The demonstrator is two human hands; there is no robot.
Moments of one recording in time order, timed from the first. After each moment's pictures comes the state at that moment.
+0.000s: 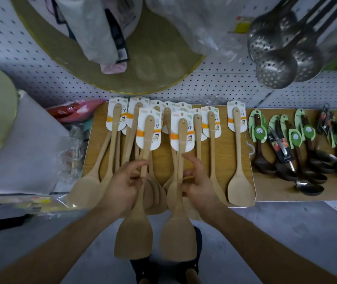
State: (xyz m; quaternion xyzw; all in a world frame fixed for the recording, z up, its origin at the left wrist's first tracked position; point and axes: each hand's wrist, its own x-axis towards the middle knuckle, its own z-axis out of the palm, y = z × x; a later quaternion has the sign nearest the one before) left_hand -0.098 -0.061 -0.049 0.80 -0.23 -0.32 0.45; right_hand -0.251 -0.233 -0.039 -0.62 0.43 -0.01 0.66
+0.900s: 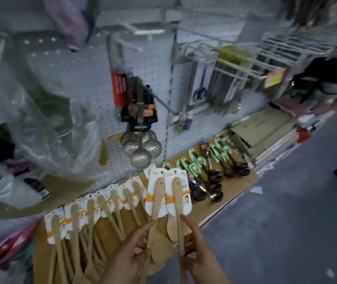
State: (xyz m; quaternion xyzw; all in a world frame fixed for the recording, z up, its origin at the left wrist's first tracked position) left_hand -0.186 -0.150 0.090 0.68 -0.46 -0.45 0.35; right_hand -0.408 -0.214 0.141 -0.60 0.53 -0.18 0.57
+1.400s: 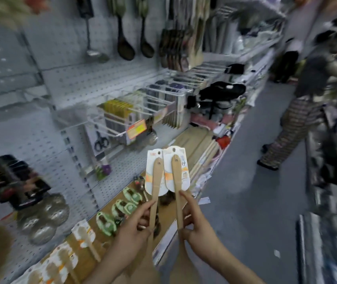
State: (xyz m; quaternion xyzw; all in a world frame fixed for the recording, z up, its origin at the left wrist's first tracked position) left_hand -0.386 -0.352 0.223 0.54 -0.61 -0.46 0.35; right_hand -0.617 -0.329 0.266 -0.60 0.55 -0.37 0.45
